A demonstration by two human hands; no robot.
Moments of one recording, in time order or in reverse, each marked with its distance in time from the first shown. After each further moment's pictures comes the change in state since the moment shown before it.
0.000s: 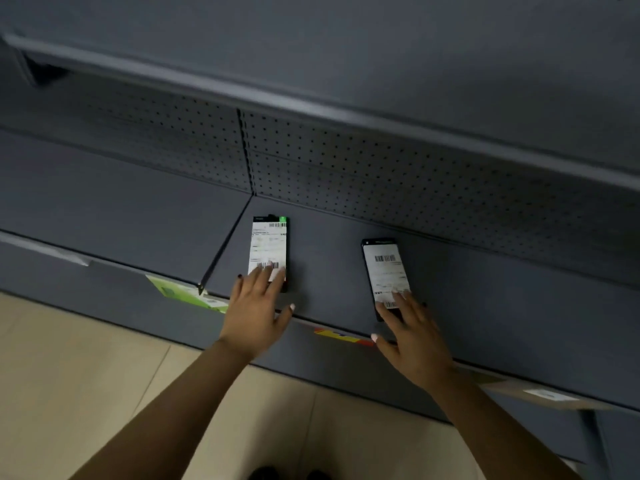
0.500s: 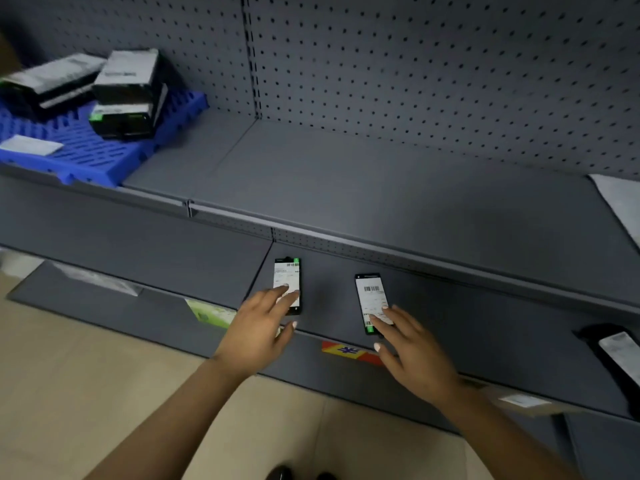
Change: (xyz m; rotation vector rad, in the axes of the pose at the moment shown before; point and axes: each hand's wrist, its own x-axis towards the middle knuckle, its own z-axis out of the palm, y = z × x) left_hand -0.088 0.063 -0.214 -0.033 0.124 0.177; right_hand -0.079 -0.055 -0.205 0.160 0.112 -0.139
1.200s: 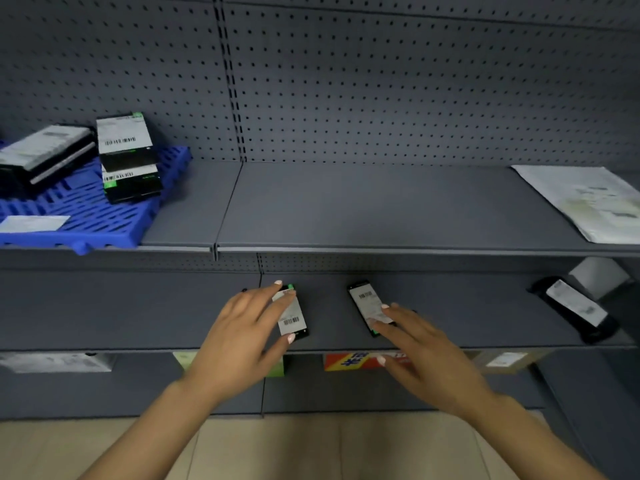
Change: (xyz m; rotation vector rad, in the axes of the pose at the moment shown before) left_hand -0.026 -0.064 -0.117 0.067 0.095 0.367; right_hand -0.027 -0.139 -0.056 -0.019 0.207 0.050
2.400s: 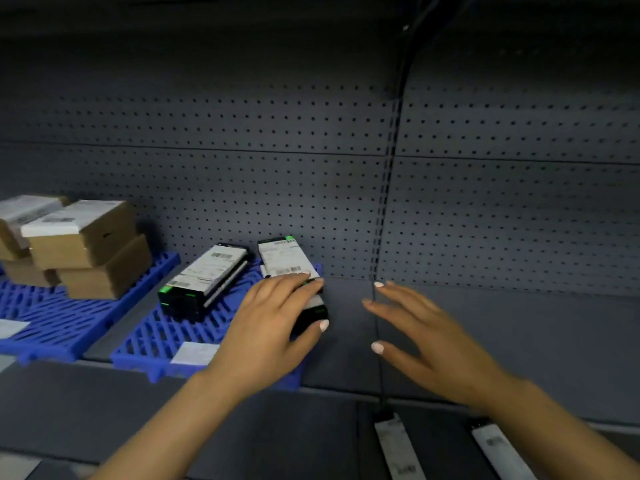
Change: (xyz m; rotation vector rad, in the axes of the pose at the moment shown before) left_hand 0.059 -0.234 -0.158 0.071 0.344 -0.019; right_hand 0.309 -0.172 -0.034 0.016 0.153 -0.286
